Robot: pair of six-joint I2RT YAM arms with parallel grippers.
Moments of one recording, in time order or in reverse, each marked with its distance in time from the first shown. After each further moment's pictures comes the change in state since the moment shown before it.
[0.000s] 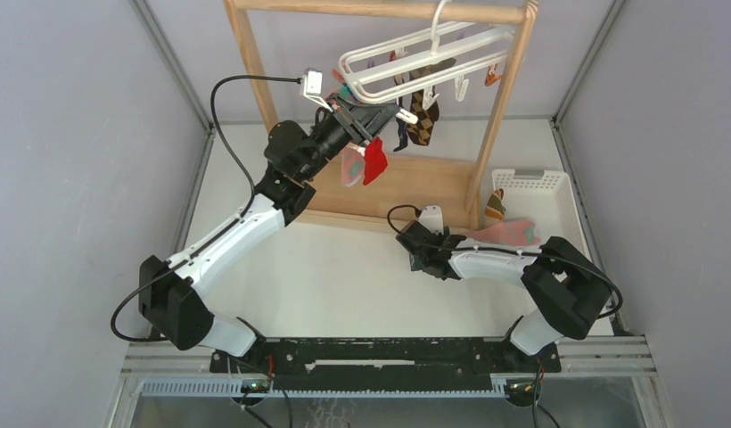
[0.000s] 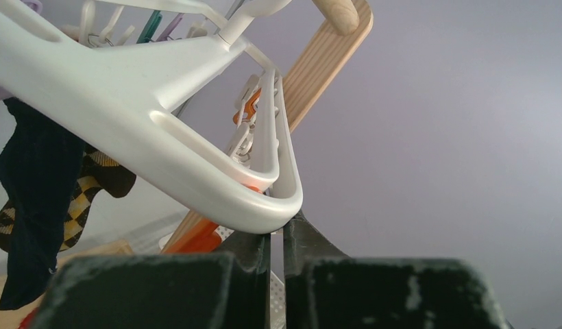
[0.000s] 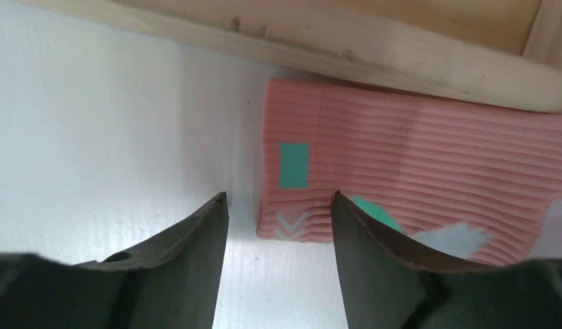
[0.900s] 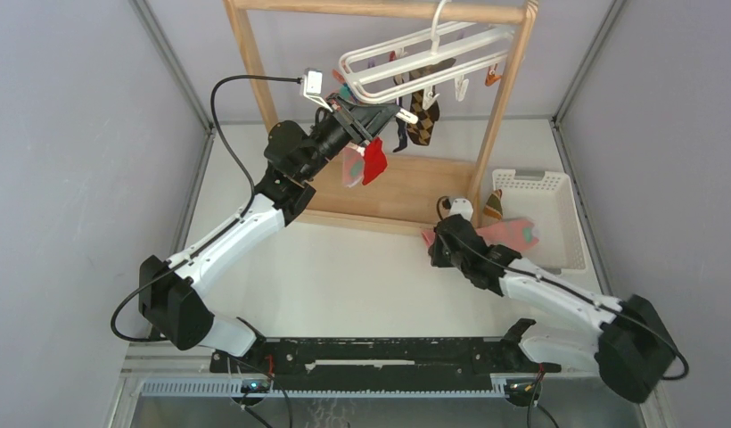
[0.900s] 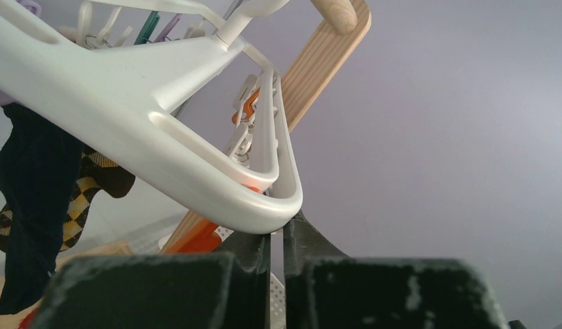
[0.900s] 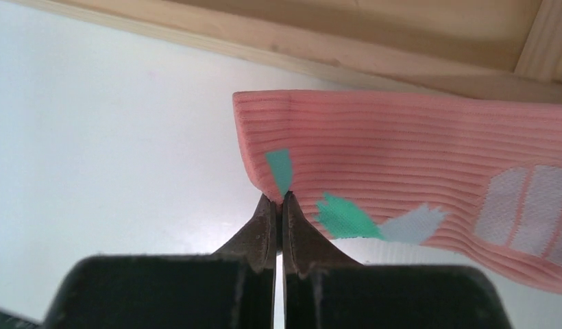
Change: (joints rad) left arm 0.000 0.000 0.000 0.003 0.004 0.000; right arm -0.126 -0.378 -0.154 0.076 -0.241 -0.006
